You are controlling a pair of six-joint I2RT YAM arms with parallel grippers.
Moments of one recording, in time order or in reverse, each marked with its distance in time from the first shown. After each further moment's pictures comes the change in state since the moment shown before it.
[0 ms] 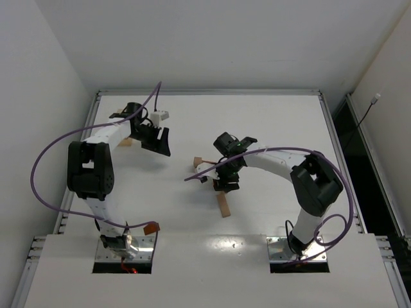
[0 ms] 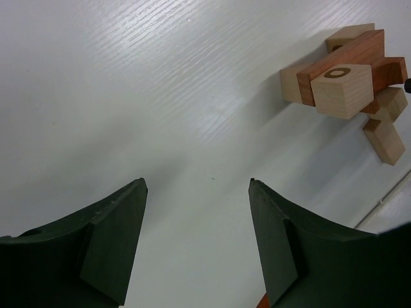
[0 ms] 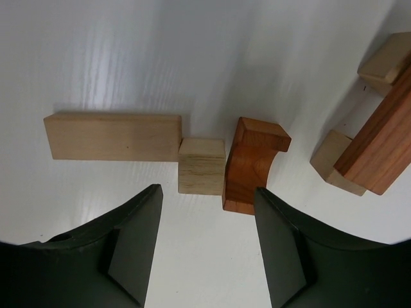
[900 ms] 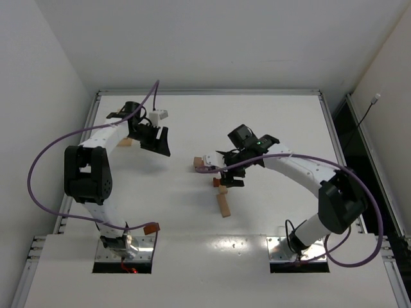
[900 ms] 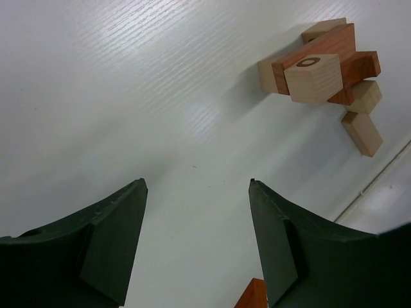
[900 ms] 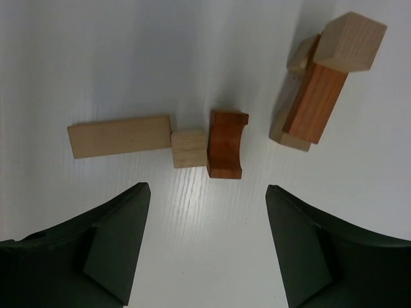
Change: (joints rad) left arm 0.000 -0.054 -0.005 -0.050 0.022 -0.017; right arm -0.067 -0.232 -0.068 0.045 -0.071 0.087
